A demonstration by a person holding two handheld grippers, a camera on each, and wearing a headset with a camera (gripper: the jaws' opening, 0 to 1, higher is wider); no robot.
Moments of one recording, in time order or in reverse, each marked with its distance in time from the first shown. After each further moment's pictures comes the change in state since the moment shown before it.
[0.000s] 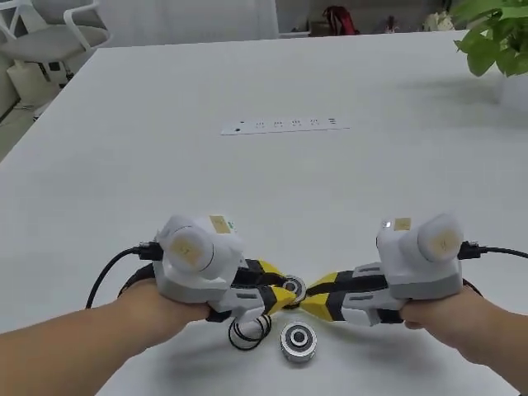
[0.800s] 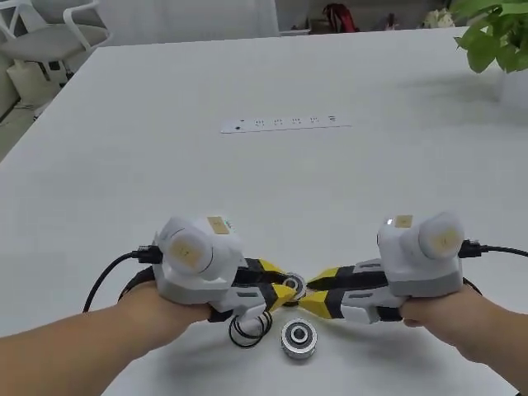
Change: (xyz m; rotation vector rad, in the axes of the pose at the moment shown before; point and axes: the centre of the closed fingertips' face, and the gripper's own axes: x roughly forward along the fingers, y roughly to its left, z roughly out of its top) left arm 0.002 0.003 0.000 -0.024 -0.019 0.025; right arm -0.001 0.002 0.003 -0.008 -0.023 -0.007
